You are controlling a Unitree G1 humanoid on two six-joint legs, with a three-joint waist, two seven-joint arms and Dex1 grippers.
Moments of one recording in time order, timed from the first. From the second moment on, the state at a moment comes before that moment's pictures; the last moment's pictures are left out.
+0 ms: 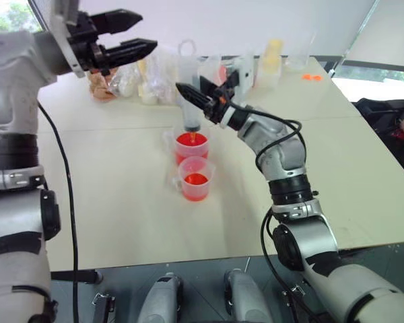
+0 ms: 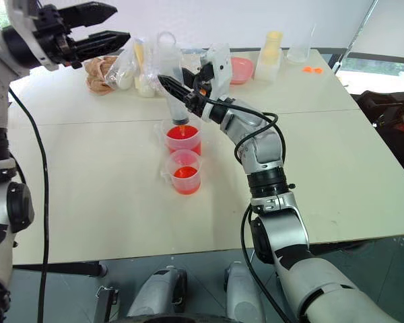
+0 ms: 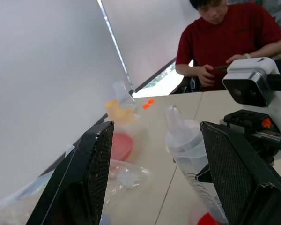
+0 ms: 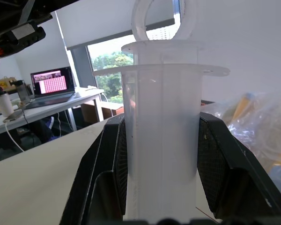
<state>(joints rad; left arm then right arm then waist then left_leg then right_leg) -1.16 0.72 0.08 0.38 -0.42 0.35 -1.11 -0.96 -0.09 -0.02 0.33 0.39 0.33 0.66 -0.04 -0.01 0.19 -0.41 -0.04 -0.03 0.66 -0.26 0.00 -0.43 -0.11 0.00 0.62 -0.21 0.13</state>
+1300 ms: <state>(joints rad) -1.31 0.56 -0.09 0.66 -0.04 -0.05 -1.05 -0.91 -0.05 0.00 0.34 0.33 0.27 0.58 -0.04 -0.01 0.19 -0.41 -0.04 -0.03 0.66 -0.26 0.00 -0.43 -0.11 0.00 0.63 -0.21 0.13</state>
